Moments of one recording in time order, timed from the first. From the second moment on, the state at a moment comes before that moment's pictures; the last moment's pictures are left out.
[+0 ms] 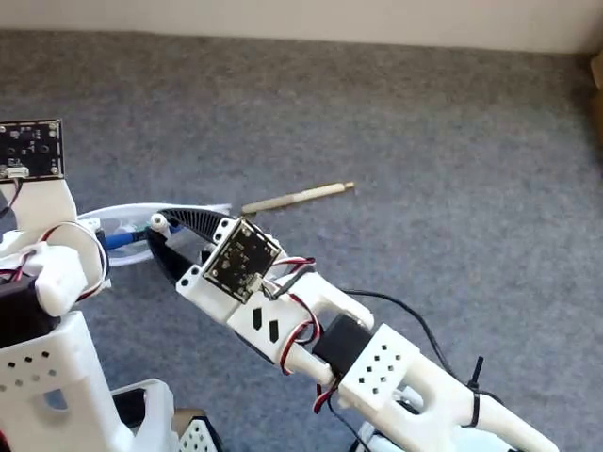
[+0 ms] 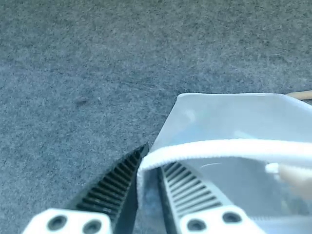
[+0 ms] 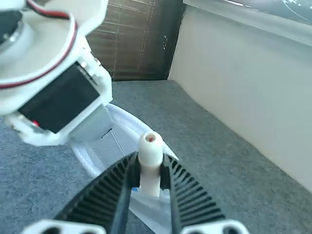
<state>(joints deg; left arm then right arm) -24.8 -46.9 23.6 87.8 -3.9 -55.7 -46.8 51.8 6.4 13.3</state>
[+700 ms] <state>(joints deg) -24.8 -46.9 23.6 87.6 -3.9 -56.3 -47.5 51.8 6.4 13.3</state>
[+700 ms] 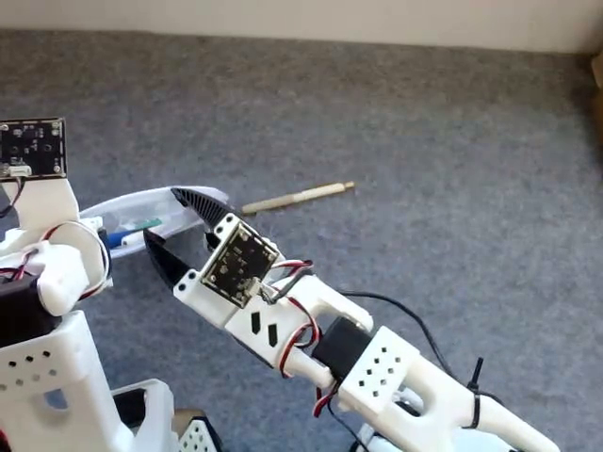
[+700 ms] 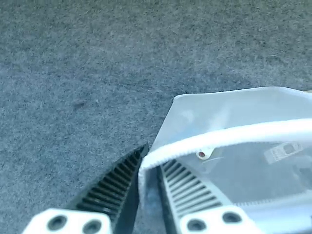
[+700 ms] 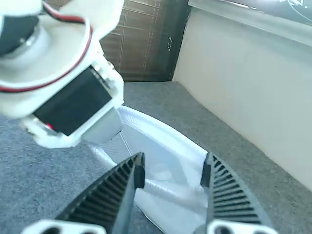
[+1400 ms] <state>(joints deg) -24.8 -46.9 23.9 87.7 -3.9 -46.7 -72.9 51.8 32.2 6.9</state>
